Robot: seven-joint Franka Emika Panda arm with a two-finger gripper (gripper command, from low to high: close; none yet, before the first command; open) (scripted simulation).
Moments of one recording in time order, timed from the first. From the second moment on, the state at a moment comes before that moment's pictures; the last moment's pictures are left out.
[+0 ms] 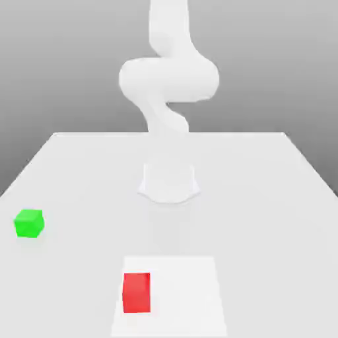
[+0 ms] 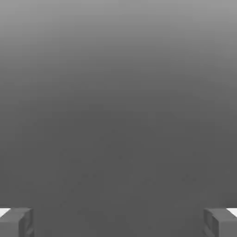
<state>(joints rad) -0.04 -0.73 0.02 -2.33 0.01 2.33 0.90</state>
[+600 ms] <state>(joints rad) -0.28 -0.22 0.18 -2.51 0.02 2.58 1.67</state>
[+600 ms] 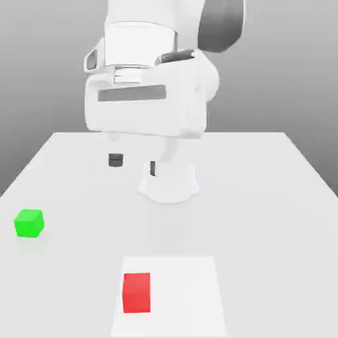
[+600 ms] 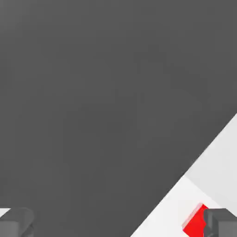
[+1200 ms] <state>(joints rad) -0.27 0.30 0.10 -2.60 -0.13 2.90 2.27</state>
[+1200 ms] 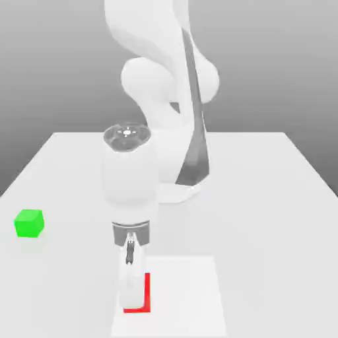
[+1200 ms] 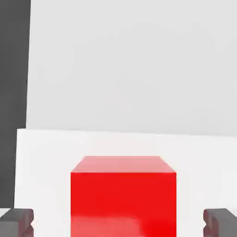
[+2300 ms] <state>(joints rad) -0.86 -0.06 -0.17 -2.72 -0.03 2.66 2.51</state>
